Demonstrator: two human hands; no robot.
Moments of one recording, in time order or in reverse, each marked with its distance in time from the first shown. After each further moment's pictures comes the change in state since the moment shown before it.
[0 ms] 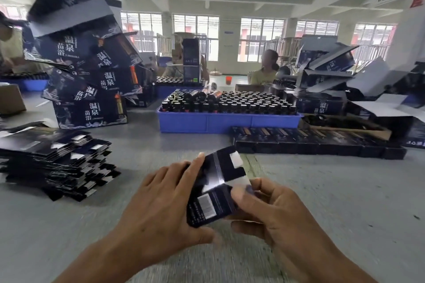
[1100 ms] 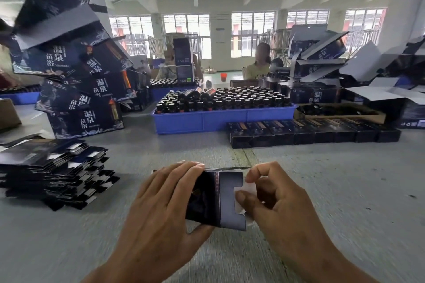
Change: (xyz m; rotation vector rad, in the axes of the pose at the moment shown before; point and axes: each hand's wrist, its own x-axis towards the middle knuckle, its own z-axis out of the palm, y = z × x) left_hand -0.010 0.006 0.012 -0.030 0.405 0.217; right_hand -0.016 0.003 0.001 -0.558 0.237 -0.355
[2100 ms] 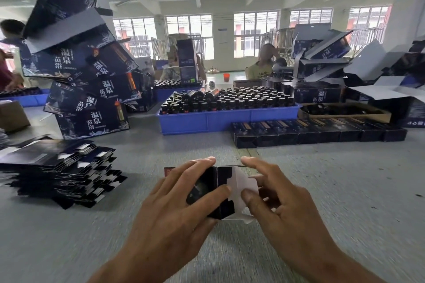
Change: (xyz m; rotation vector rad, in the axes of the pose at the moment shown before) left_hand 0.001 0.000 -0.008 0.009 -0.071 0.112; right_hand -0.005 0.007 0.000 -0.101 -0.035 -0.167
